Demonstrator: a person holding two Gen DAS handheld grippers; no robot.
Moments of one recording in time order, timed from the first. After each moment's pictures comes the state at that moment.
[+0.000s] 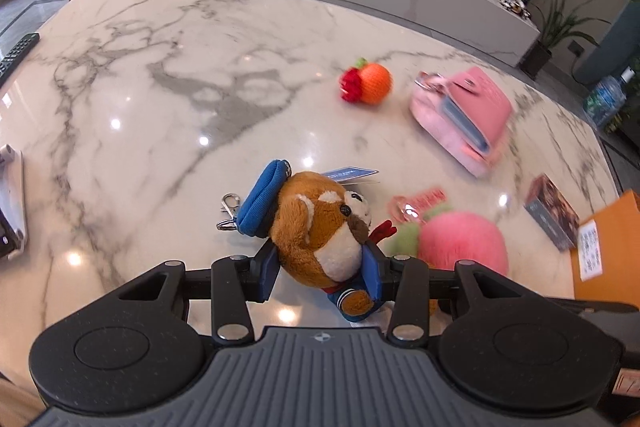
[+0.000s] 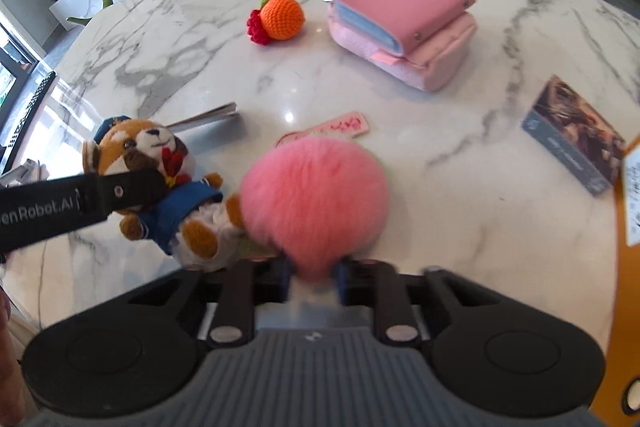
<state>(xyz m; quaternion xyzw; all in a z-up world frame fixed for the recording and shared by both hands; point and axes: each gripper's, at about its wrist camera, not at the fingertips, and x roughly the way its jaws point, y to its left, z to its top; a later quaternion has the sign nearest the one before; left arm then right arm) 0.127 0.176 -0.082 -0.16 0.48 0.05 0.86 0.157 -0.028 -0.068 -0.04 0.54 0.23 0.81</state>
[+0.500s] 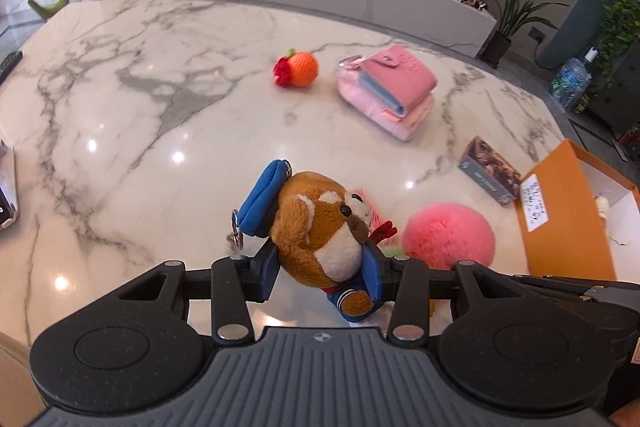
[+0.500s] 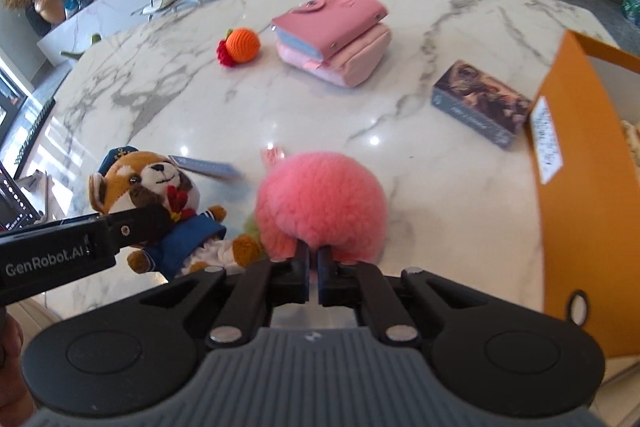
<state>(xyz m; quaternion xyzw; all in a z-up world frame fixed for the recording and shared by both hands) 0.081 0.124 -0.055 -0.14 0.46 0.01 0.88 0.109 -0.093 -0.034 -0.01 0.50 0.19 0.84</state>
